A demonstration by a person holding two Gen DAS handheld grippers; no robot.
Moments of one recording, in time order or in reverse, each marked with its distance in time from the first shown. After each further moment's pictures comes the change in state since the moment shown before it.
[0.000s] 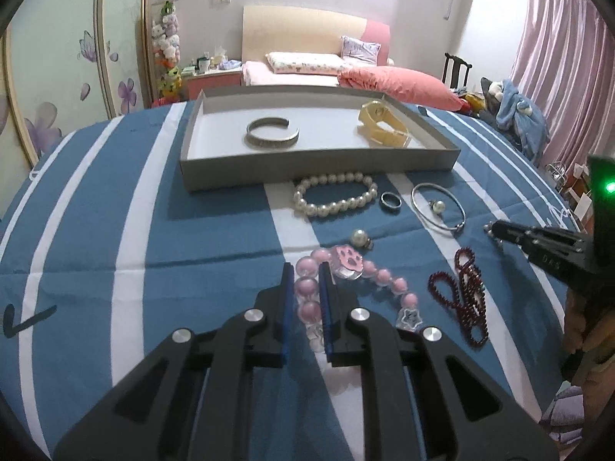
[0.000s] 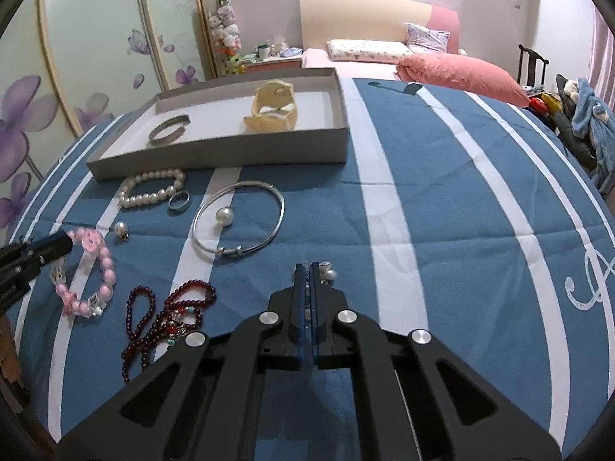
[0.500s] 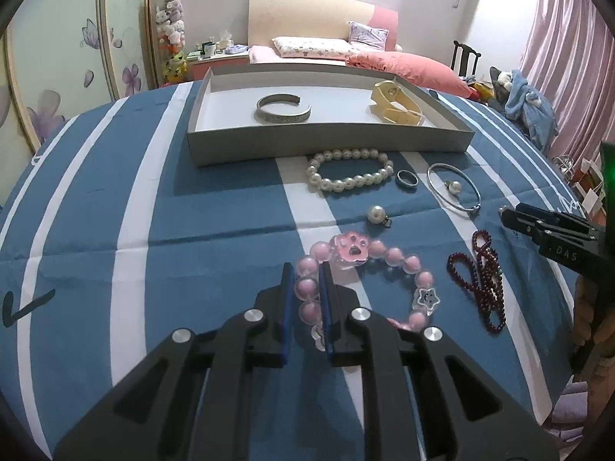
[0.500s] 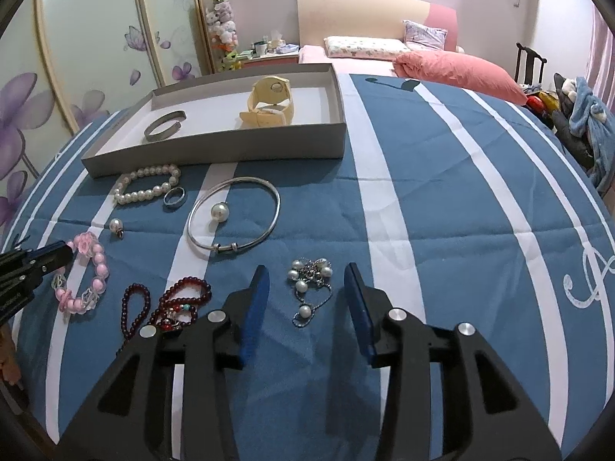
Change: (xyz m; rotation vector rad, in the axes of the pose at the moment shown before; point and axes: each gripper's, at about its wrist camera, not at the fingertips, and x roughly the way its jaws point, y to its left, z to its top) left arm 0.012 0.007 -0.009 -0.009 0.073 0.025; right arm 0.004 0.000 0.000 -0.007 0.013 -0.023
